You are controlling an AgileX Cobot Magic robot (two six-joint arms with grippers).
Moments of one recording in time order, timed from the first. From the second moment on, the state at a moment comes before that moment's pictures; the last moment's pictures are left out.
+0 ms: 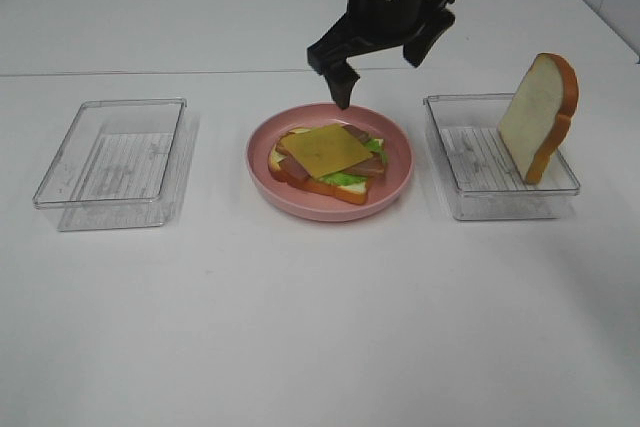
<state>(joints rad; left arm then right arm) 0.06 0.00 -0.52 -0.01 1.08 -0.02 0.53 2.19 -1.98 -0.23 1.14 0.05</state>
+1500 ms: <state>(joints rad) 0.06 0.00 -0.52 -0.01 1.08 -0.02 0.04 2.26 -1.98 -0.04 1.17 0.01</state>
